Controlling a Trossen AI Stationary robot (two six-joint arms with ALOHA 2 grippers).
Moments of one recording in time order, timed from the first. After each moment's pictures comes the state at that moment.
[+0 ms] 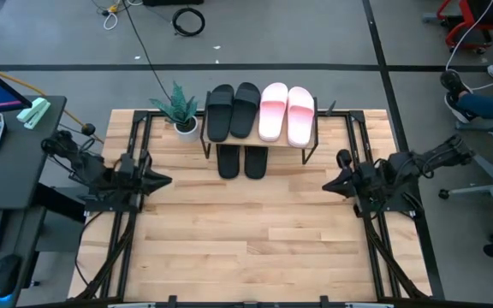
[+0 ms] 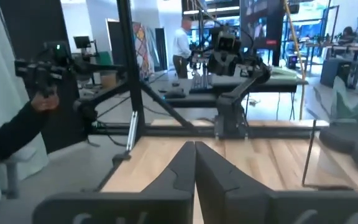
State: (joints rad) left arm -0.62 0.24 0.42 -0.11 -0.66 -0.20; right arm 0.36 0.42 0.49 -0.03 0.16 0.09
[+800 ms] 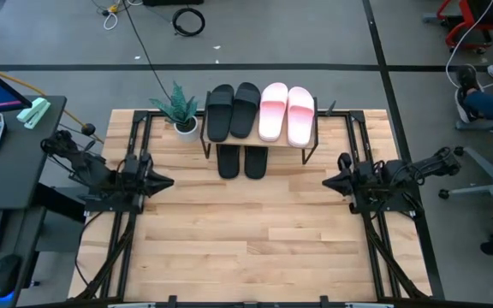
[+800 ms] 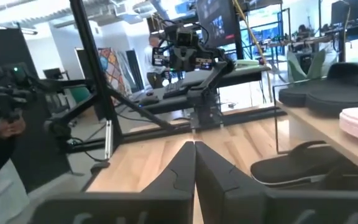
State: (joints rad) left arm -0.62 0.25 0.42 -0.19 -0.66 -0.33; right arm 0.32 0.07 0.17 0.00 0.27 0.21
